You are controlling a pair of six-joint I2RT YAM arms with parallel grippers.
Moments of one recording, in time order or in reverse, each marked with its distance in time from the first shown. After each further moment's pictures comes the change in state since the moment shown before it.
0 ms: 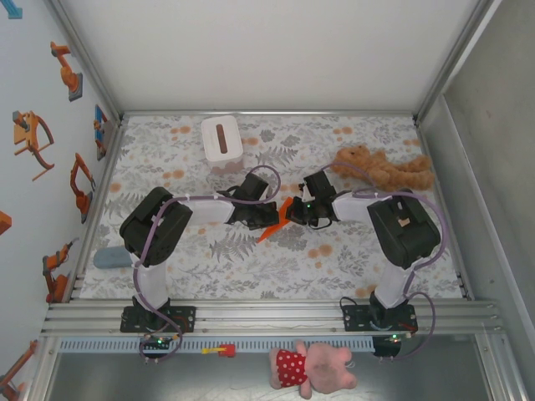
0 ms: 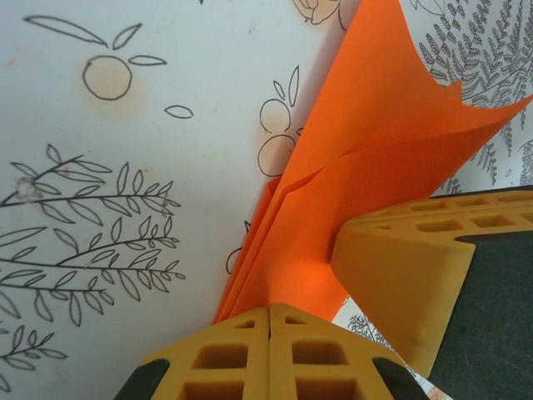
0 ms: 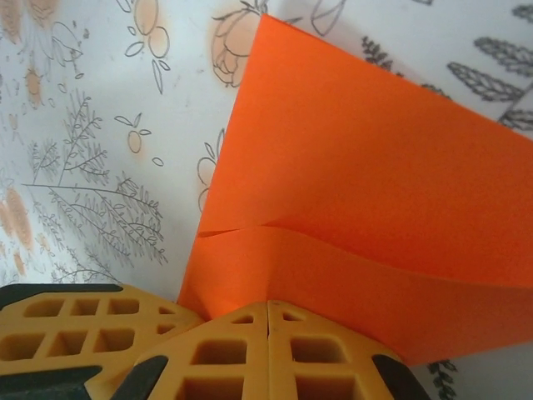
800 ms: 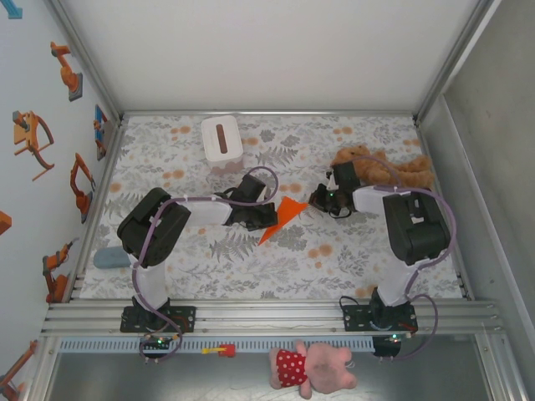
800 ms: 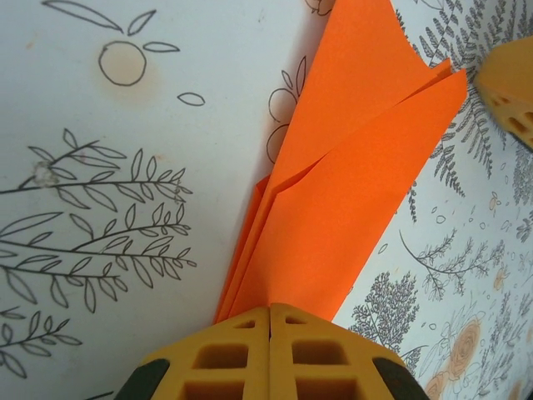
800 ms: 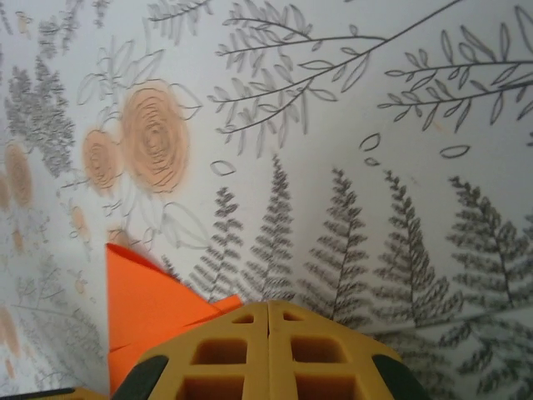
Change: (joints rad) left arm 0.010 -0.014 -0.035 0.030 0.022 0.002; right arm -0.221 -0.034 0.006 -0.024 0.034 -0.064
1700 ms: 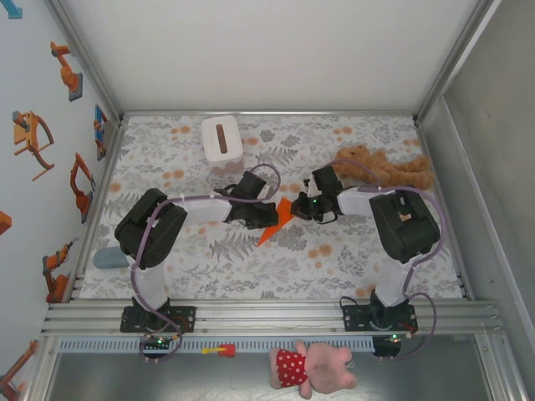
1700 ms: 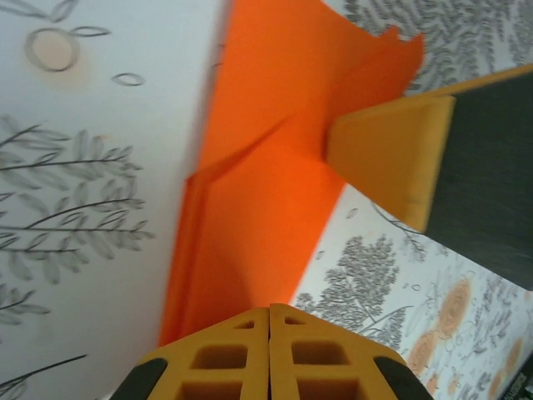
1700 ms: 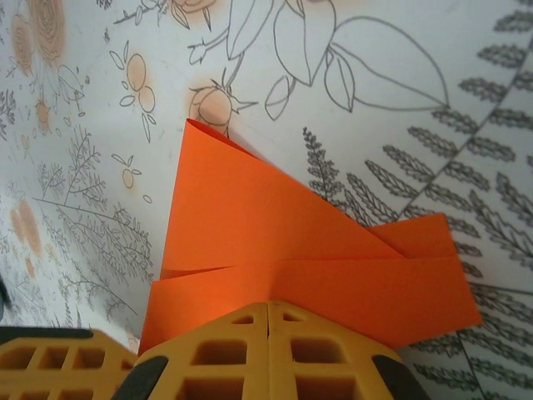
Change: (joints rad) left arm -0.004 -0.022 0.044 -0.081 0.056 0.098; right arm 0.140 0.074 0.034 -0.005 -0.110 -0.016
